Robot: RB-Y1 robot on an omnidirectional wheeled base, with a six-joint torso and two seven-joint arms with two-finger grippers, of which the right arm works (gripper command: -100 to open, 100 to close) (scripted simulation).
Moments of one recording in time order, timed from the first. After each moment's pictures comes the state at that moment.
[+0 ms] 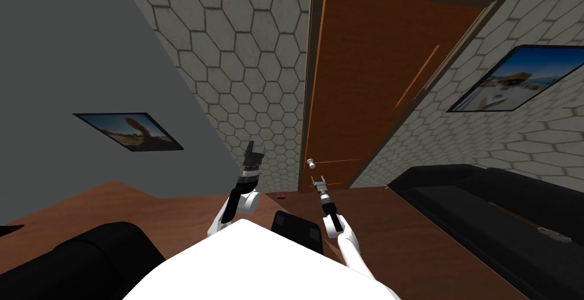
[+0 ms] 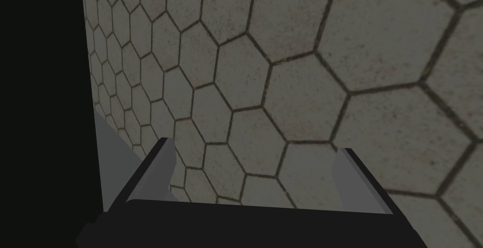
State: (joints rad) arm -0.17 -0.02 -0.07 -0.62 0.38 -0.83 1.30
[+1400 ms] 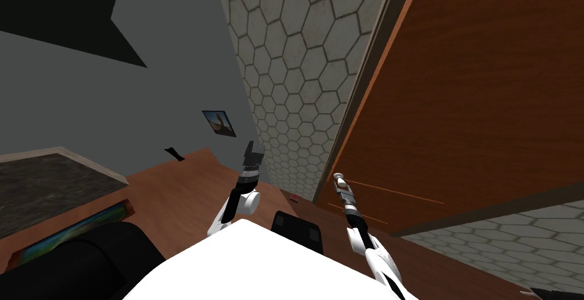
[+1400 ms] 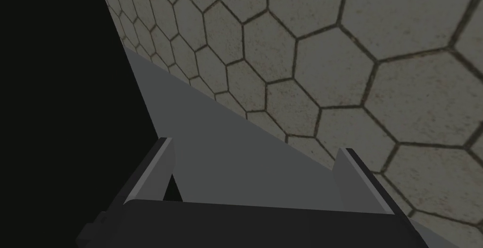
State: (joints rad) arm -0.21 -0.21 -0.31 -0.42 0.27 -0.93 1.26
